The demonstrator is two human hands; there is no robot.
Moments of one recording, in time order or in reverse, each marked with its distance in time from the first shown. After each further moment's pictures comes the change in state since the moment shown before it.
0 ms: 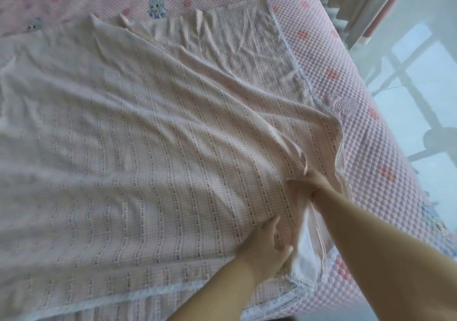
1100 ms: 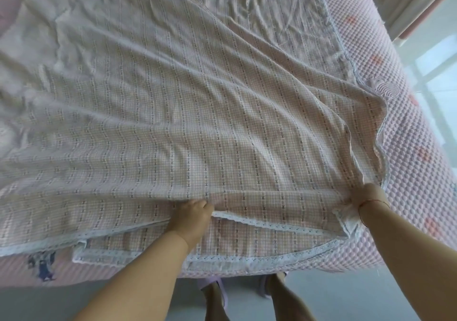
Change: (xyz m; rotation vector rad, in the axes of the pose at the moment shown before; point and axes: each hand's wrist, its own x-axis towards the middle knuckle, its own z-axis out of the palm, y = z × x) left_hand -0.099 -0.208 -0.079 0.890 0.334 0.136; right_hand -0.064 0.075 0.031 -0.352 0.317 0.172
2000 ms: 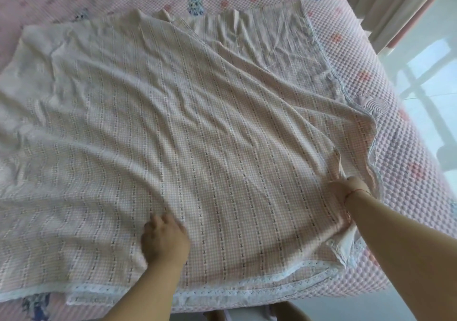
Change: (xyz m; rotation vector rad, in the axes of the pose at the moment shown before) left_hand 0.007 -0.005 -0.040 -0.096 -0.086 -0.844; right_hand 0.013 -0.059 -0.029 0.213 -0.137 -0.044
